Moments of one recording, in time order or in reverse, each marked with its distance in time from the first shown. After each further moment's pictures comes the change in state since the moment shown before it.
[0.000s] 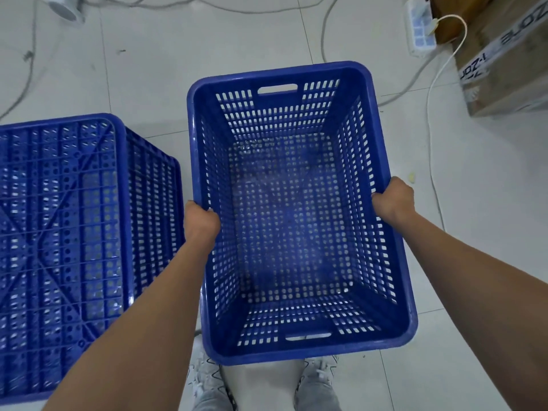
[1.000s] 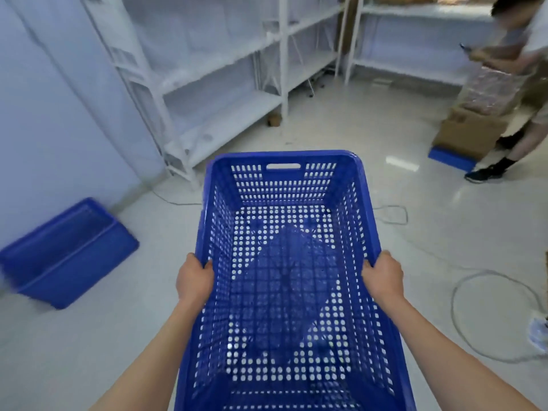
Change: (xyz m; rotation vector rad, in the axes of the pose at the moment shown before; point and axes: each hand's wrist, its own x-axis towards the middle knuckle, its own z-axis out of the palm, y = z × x) left_hand -0.476 -0.110 -0.641 -0.276 0.715 -0.114; right_hand -0.609 -0.349 -0.238 -0.009 -0.083 -0.892
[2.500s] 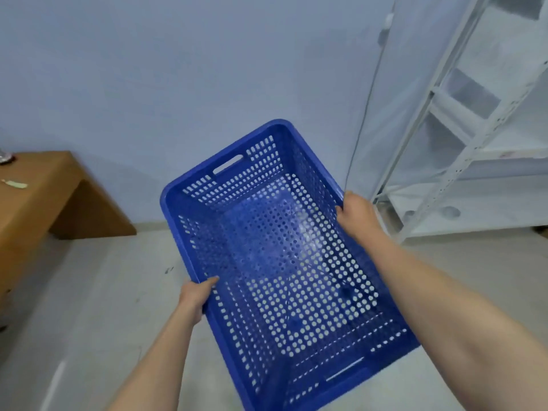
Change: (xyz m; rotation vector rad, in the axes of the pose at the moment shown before) left_hand 0.560 -0.412 -0.370 -0.877 0.406 -0.967; right_hand 0.011 -0.905 0.695 -0.373 -0.442 -1.197
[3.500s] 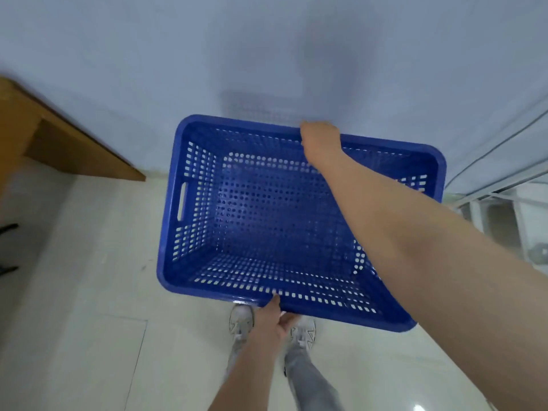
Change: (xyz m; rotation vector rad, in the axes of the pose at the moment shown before) left_hand 0.293 0.084 0.233 -0.686 -0.016 -0.720; right_hand 0.492 -0.181 0.331 -0.285 -0.367 -0.414
